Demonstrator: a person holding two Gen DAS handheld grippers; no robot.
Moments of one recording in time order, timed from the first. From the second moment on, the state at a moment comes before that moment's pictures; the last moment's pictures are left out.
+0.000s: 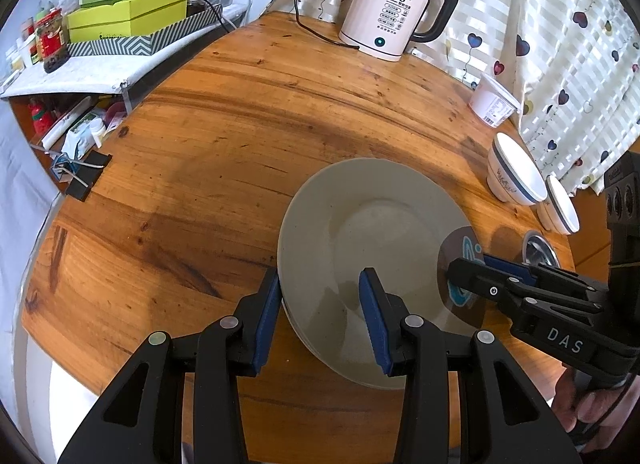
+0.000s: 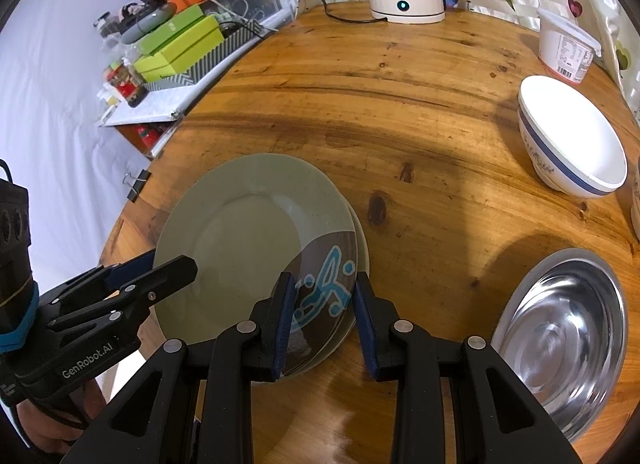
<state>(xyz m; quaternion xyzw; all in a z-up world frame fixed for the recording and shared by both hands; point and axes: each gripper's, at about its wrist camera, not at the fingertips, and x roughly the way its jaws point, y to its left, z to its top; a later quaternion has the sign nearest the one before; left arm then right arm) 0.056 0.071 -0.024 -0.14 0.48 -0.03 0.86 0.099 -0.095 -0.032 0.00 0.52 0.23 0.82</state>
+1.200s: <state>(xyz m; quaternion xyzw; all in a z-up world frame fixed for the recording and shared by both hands) 0.058 0.070 -0.024 -0.12 0.48 -0.03 0.87 0.097 -0.096 -0.033 -0.01 0.52 0.23 0.83</state>
